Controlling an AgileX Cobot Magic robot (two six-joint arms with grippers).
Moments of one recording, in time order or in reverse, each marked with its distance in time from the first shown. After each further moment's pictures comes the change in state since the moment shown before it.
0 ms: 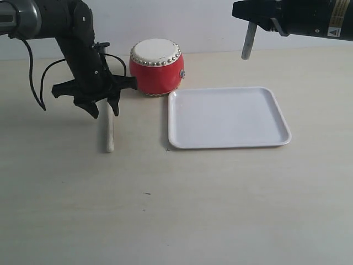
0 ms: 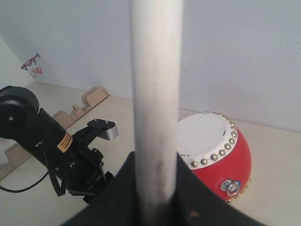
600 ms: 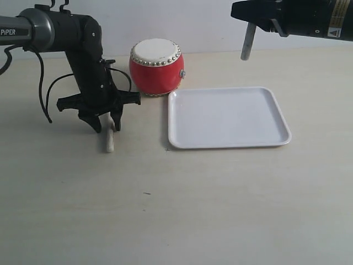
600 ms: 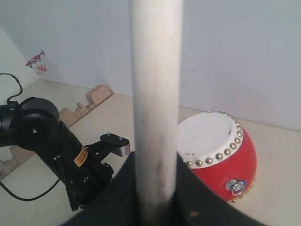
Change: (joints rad) left arm -0.015 0.062 0.000 -0.004 0.033 -0.011; right arm 0.000 0.000 0.000 -0.013 -0.015 0.000
